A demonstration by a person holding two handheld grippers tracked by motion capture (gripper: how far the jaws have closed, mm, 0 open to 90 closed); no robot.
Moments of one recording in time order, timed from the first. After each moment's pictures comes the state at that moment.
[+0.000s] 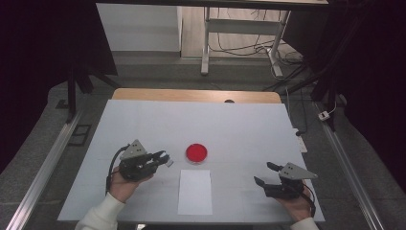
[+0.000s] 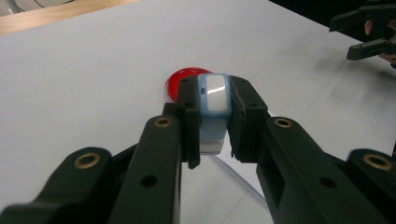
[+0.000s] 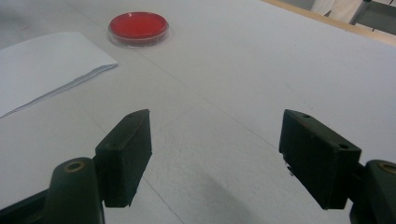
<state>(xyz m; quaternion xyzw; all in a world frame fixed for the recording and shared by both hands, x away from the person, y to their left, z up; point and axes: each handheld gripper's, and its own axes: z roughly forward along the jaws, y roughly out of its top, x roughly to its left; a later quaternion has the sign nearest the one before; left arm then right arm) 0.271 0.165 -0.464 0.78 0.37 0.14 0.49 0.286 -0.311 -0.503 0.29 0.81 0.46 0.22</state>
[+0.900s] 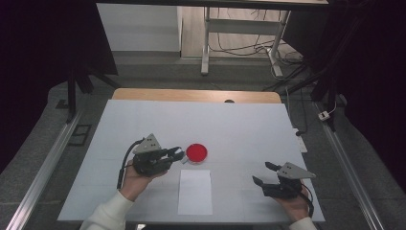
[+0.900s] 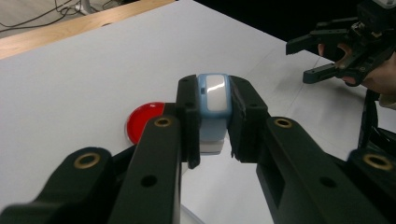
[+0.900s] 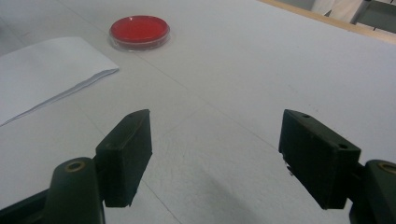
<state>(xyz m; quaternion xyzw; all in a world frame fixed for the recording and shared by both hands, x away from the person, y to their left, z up) 0.281 0.128 -0.443 0.79 0.32 0.11 0.52 0.287 -0.306 -0.504 0.29 0.81 0.46 0.22</state>
